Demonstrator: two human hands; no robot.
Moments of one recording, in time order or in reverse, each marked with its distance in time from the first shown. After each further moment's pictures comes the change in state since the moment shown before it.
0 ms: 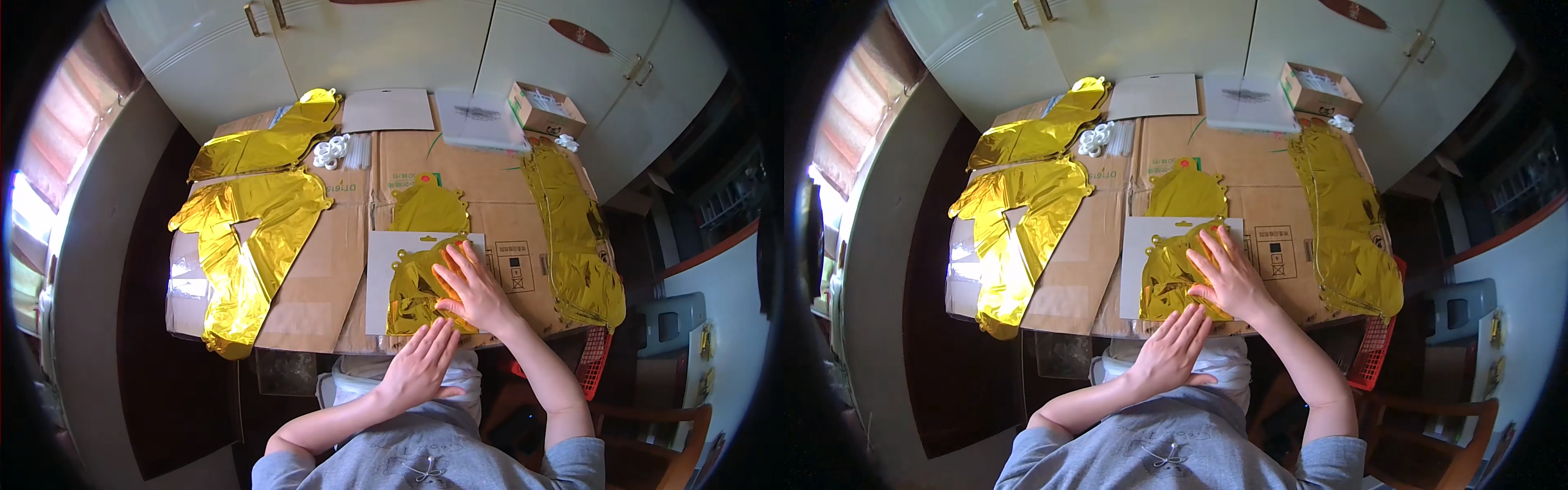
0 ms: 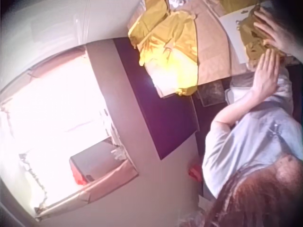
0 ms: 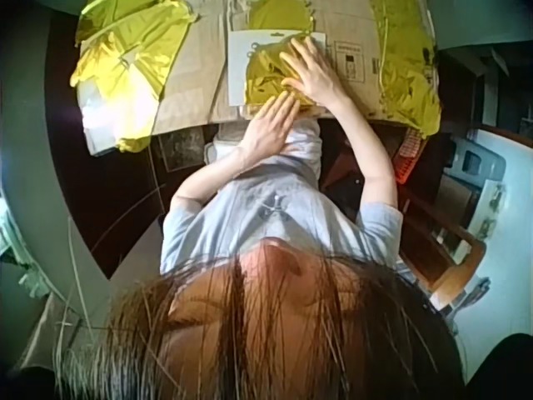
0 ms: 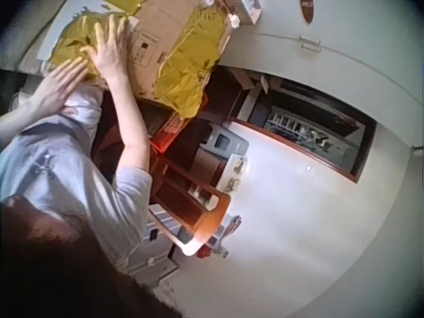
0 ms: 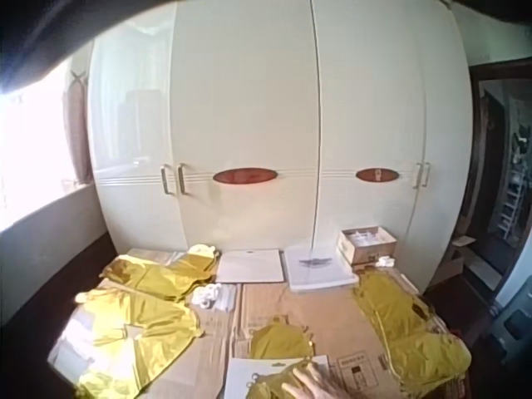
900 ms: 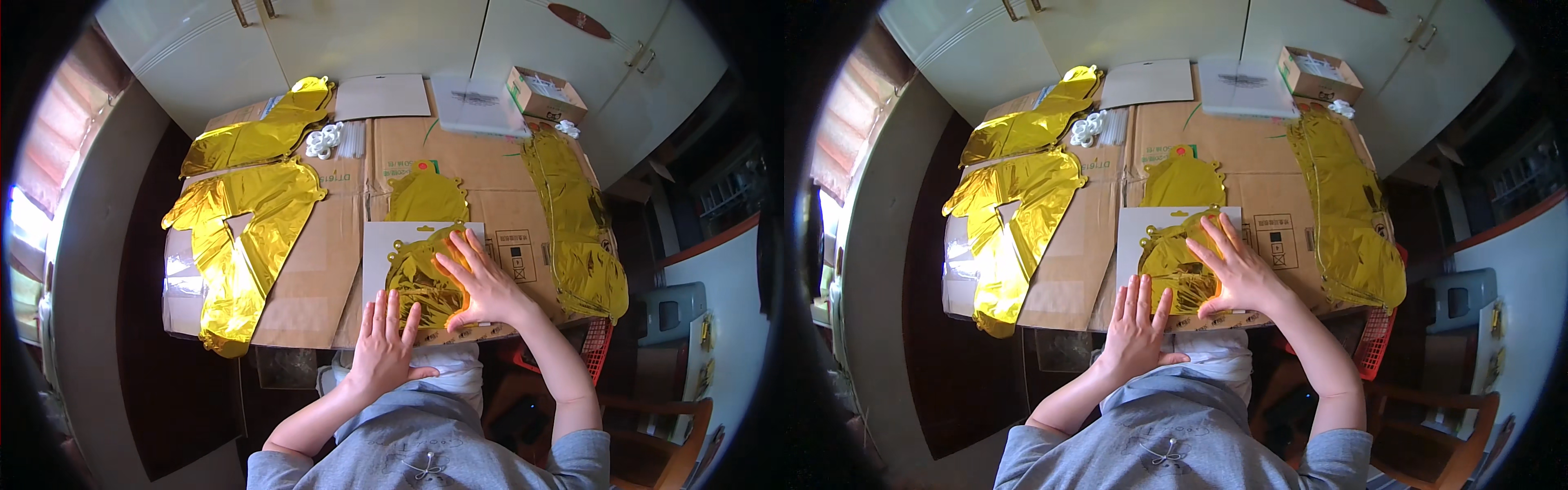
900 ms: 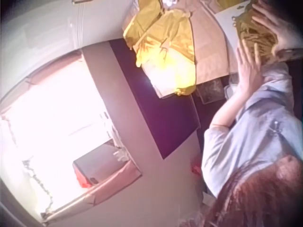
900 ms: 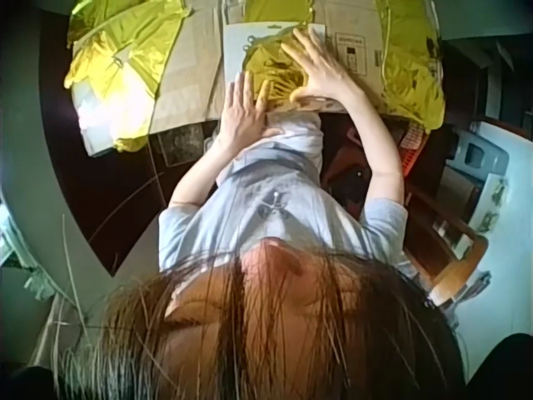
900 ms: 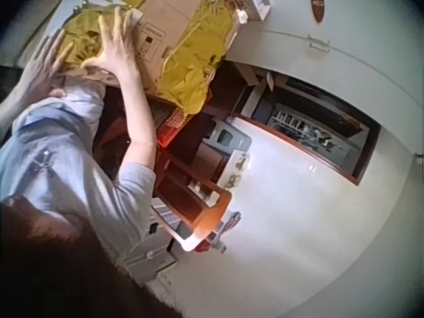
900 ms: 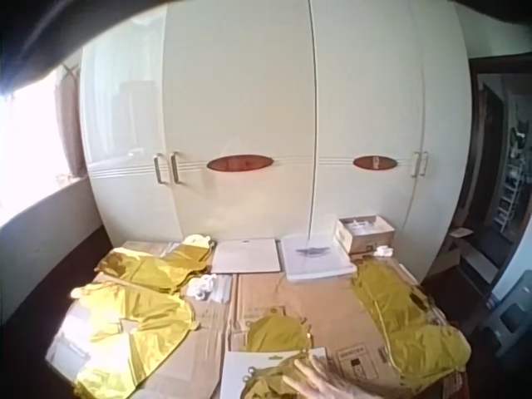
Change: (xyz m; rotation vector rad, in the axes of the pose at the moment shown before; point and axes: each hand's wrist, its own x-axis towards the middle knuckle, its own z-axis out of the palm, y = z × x) left_hand -0.012 -0.032 -0.018 0.063 -0.093 -0.249; right_hand -0.003 0.008 -0.026 0.044 -0.206 -0.004
